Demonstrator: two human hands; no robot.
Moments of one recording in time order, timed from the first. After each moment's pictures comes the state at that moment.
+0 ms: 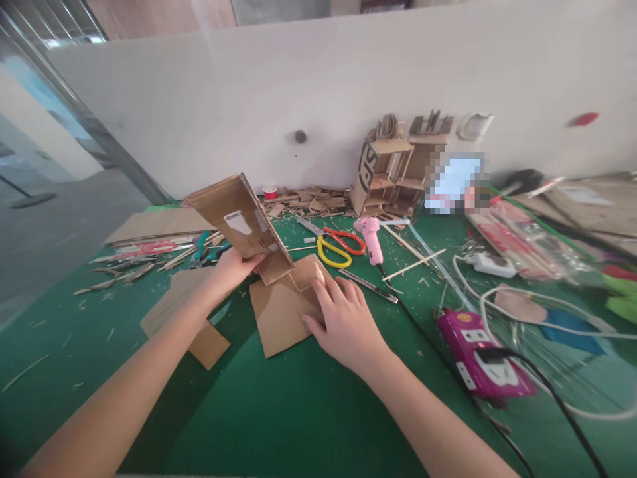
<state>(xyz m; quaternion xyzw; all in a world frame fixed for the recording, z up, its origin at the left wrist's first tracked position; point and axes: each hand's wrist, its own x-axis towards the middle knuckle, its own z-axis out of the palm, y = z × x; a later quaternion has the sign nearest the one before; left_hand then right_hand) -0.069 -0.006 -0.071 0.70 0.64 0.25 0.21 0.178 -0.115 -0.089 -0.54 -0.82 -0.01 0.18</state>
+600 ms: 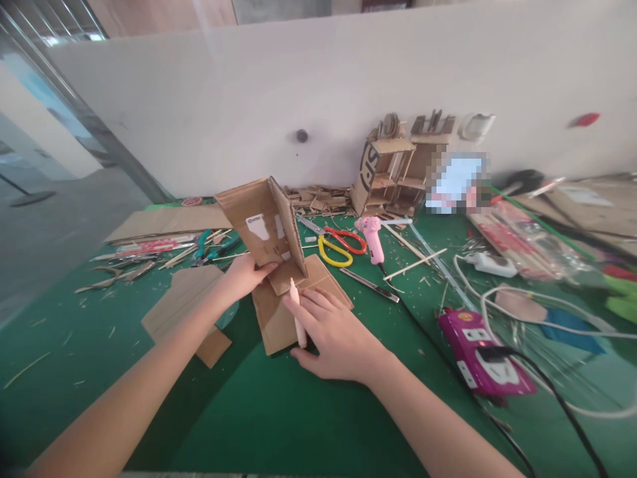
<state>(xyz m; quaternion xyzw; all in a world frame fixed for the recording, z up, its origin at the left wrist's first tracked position) -0.054 -0.021 -0.077 0.74 0.58 0.25 0.21 0.171 -0.122 -0.081 -0.35 -0.91 0.09 0.19</state>
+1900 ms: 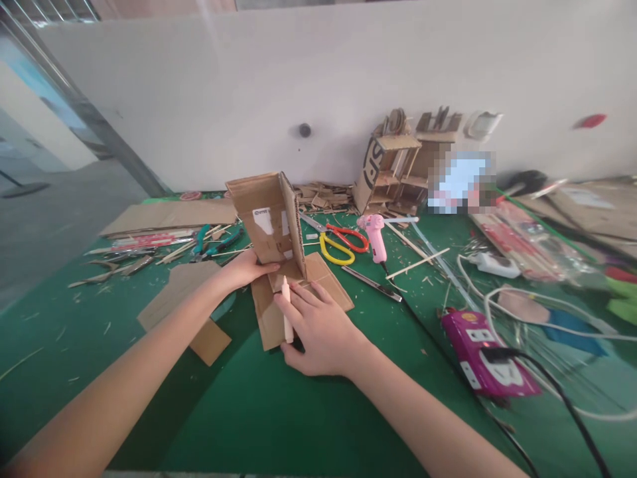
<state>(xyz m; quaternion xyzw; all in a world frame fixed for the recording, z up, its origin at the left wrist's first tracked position) -0.068 0.005 -0.092 0.73 0.50 0.25 0.39 0.150 -0.113 -0.085 -0.34 -0.92 0.07 0.16</state>
